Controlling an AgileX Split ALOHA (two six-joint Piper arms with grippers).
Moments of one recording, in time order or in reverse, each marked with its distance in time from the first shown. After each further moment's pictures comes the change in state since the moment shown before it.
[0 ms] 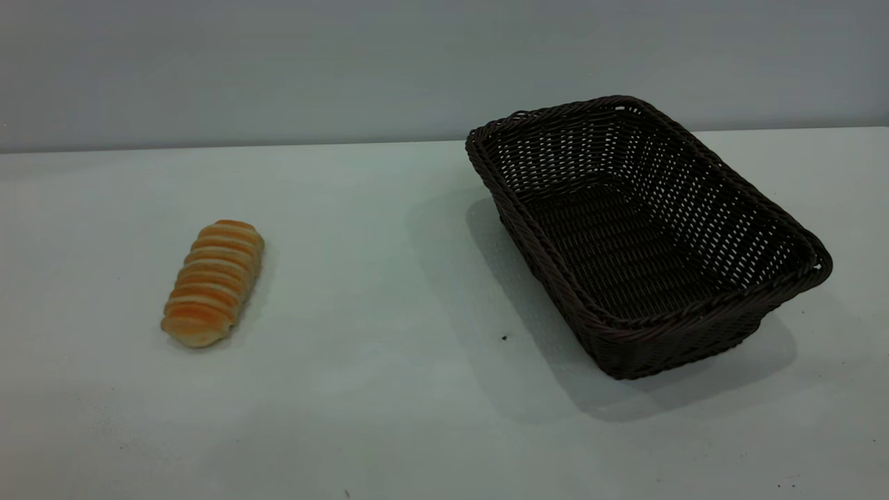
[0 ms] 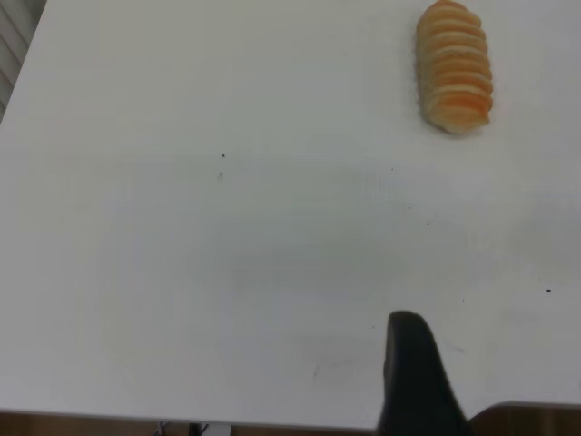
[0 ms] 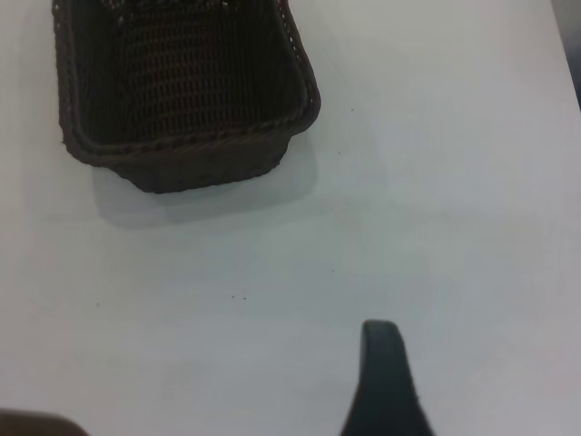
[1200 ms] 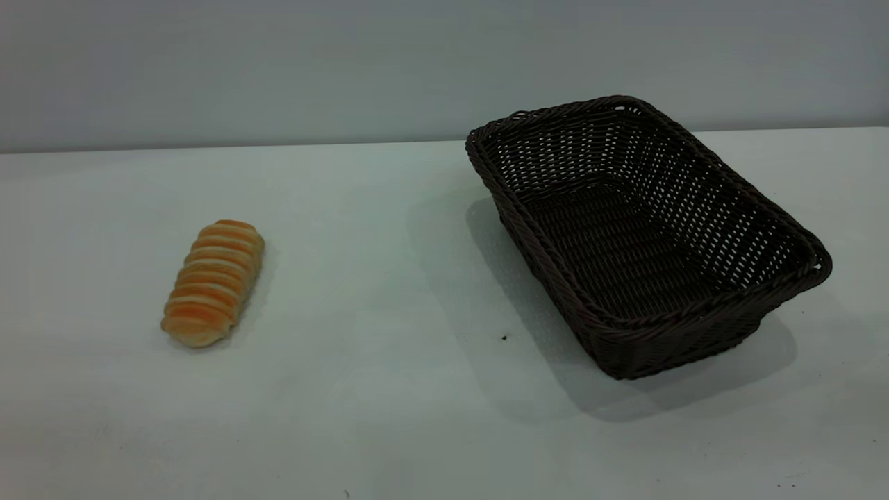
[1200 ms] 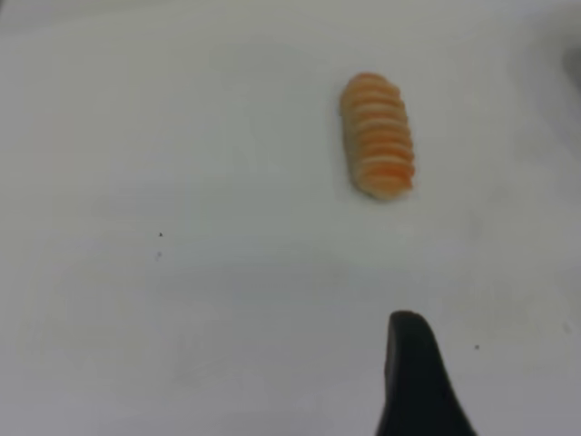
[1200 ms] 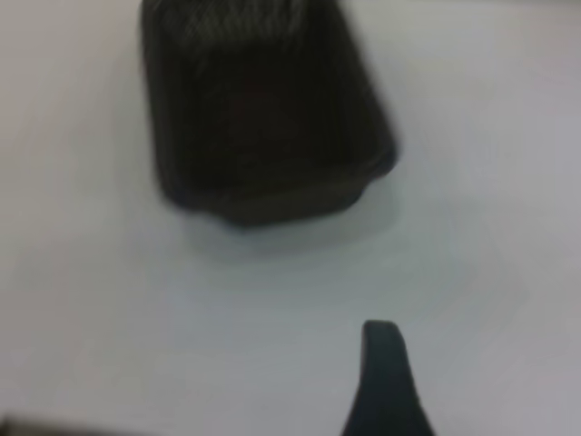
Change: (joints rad) left arm 0.000 0.229 -0.091 -0.116 -0.158 0.090; right arm 0.000 0.242 -0.040 0.171 -0.123 -0.052
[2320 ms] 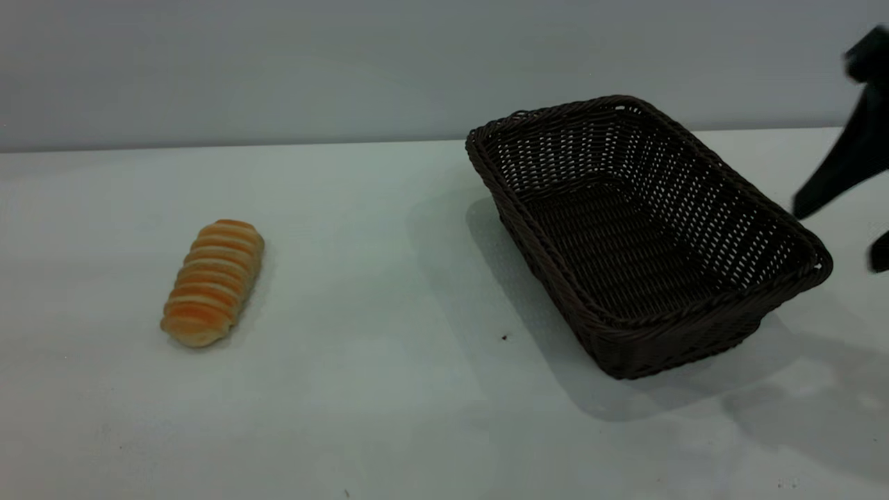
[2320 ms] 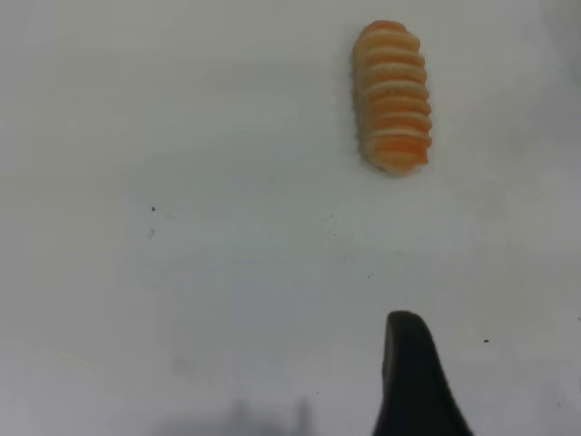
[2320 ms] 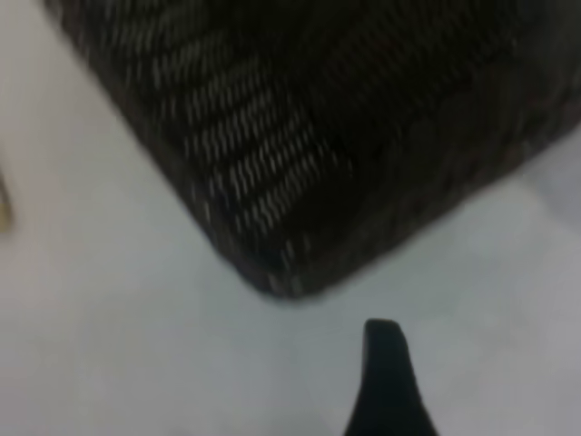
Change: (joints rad) left arm 0.000 0.340 -0.060 0.001 -0.122 -0.022; right arm 0.000 1.358 -0.227 0.582 -0.422 0.005
